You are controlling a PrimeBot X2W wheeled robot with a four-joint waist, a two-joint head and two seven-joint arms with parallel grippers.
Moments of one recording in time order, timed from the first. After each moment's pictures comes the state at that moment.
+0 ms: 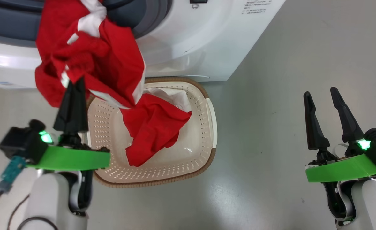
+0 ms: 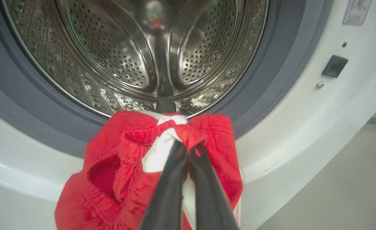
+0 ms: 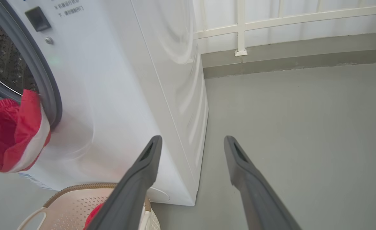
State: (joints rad) left arm -0.45 0.02 0.01 0.17 -0.27 -0.12 -0.26; right arm -0.21 -0.08 -0.01 0.08 0.34 0.12 -0.26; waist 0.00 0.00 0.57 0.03
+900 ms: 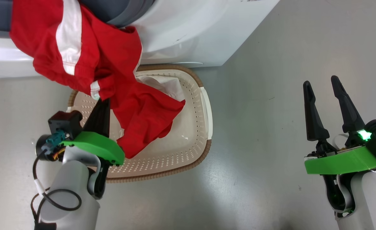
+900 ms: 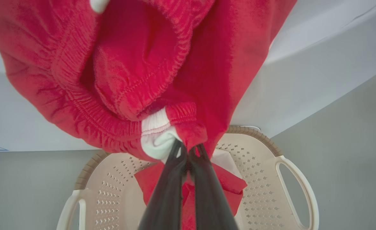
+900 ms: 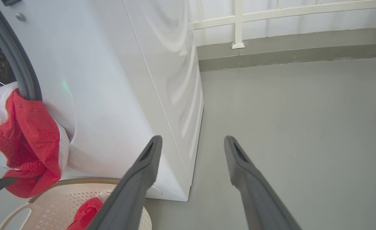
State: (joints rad) left arm -0.64 0.02 -0.08 0.73 -0.27 -0.13 -0.26; right arm -0.25 -0.08 -0.01 0.07 0.32 0.12 -0.26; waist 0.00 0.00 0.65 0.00
